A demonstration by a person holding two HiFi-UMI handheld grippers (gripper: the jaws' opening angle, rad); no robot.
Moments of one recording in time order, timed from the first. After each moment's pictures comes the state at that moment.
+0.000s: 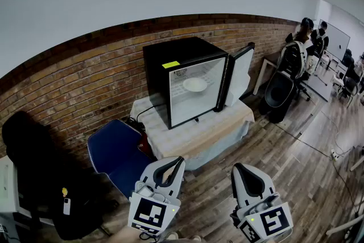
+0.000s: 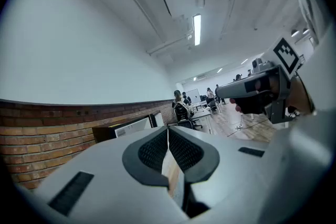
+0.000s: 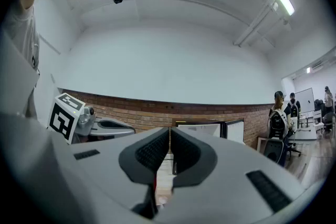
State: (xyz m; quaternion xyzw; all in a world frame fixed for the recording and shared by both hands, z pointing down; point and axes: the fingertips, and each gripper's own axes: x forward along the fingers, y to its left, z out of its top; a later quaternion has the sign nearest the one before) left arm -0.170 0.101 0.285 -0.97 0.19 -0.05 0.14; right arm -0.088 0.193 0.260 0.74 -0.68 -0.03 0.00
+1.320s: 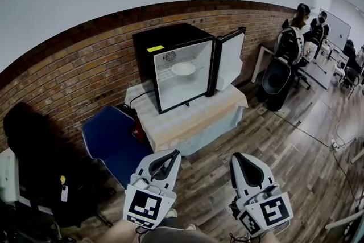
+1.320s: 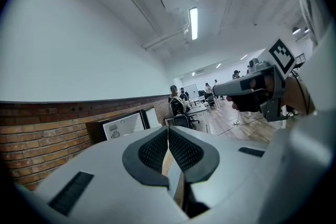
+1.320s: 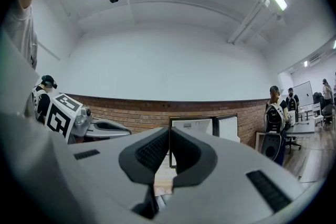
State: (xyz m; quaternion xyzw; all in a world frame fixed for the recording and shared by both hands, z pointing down) left arm -0.133 0.173 0.310 -0.97 0.19 -0.08 0.13; right arm -0.038 0.262 0.284 0.73 -0.68 -0.02 -0.02
